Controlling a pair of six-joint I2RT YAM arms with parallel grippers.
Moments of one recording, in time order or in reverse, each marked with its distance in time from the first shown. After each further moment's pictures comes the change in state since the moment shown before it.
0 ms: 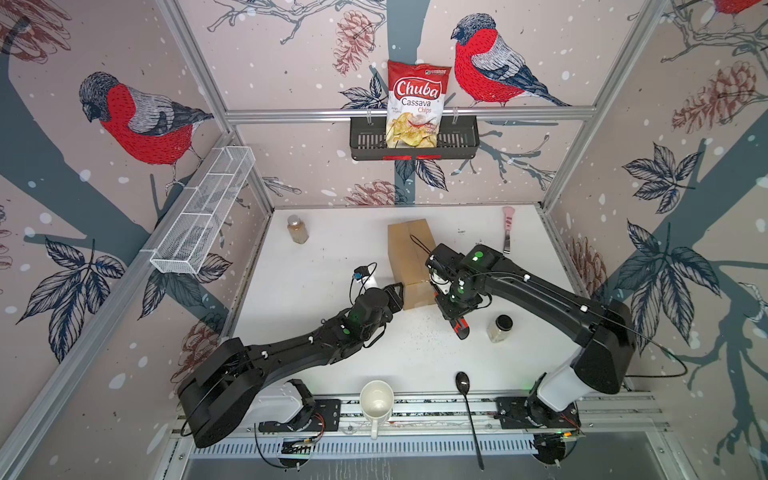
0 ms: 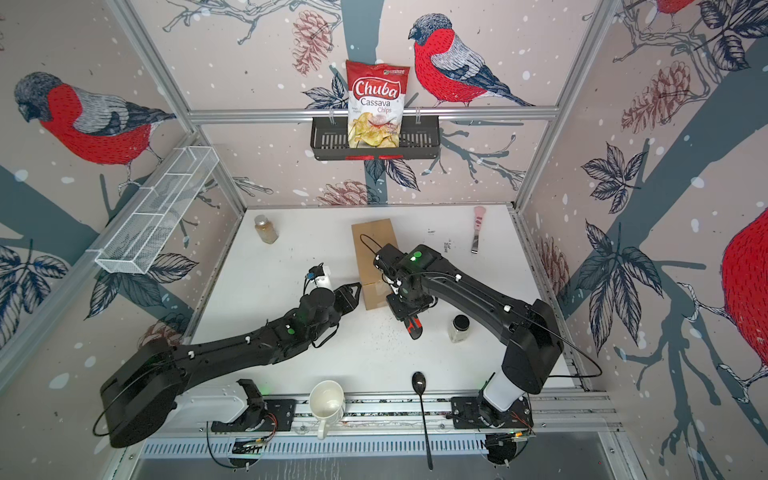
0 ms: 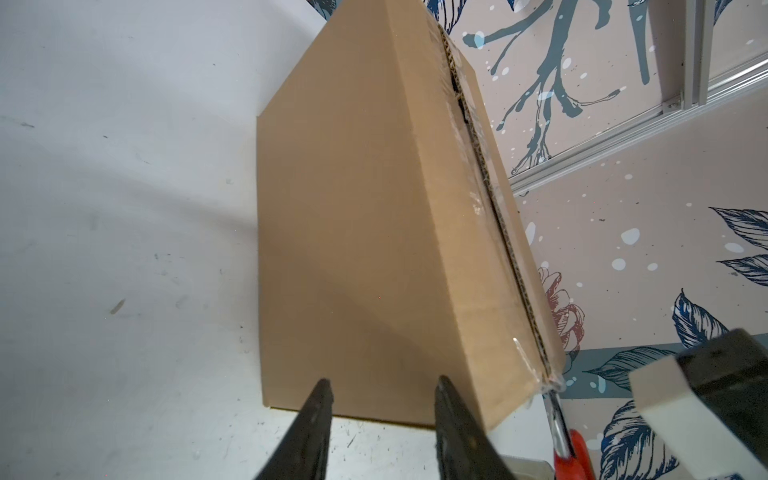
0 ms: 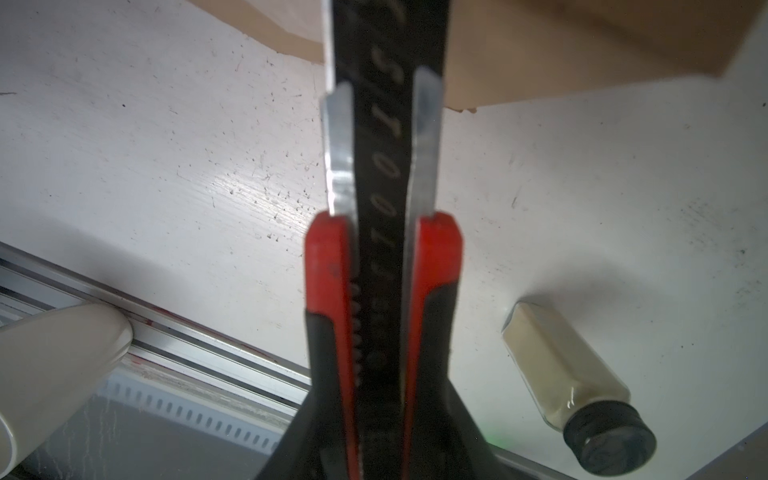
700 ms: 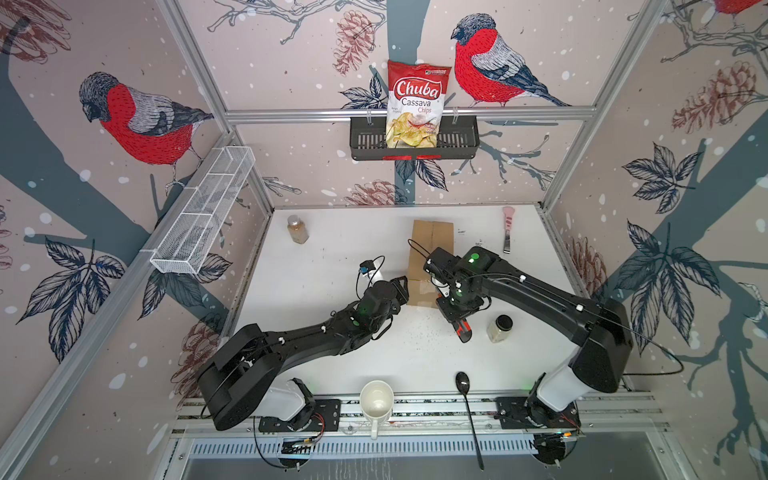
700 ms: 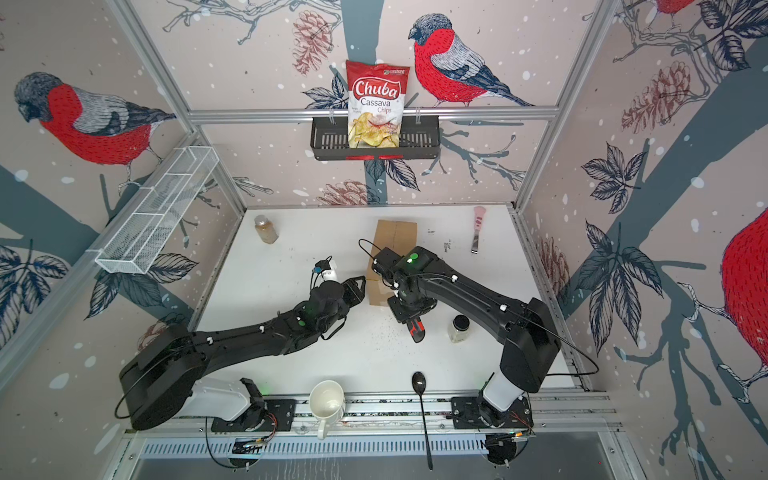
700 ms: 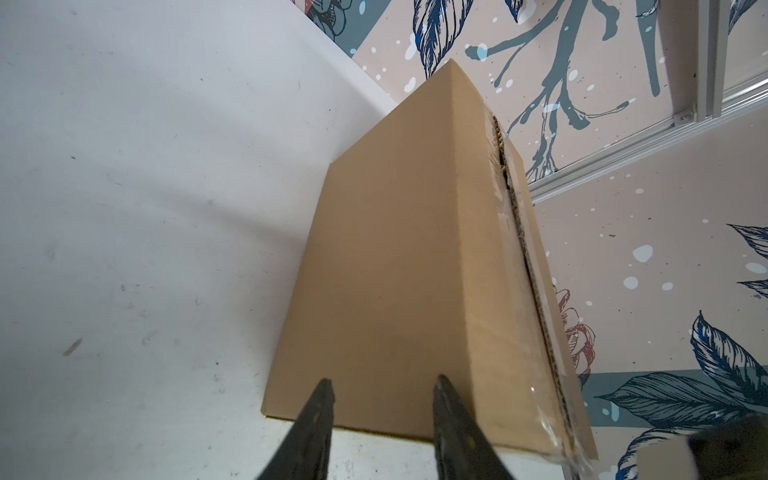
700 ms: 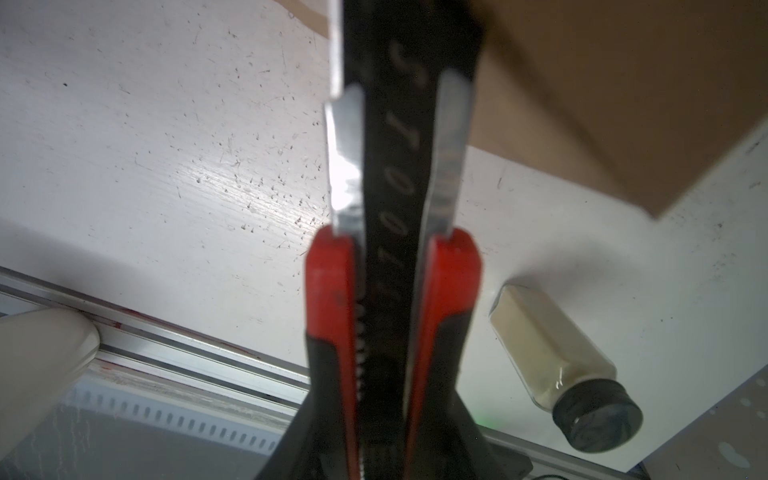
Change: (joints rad) left arm 0.002 0.103 0.072 0.030 -0.024 0.002; right arm 0.018 0.014 -0.003 -0.032 0.028 0.023
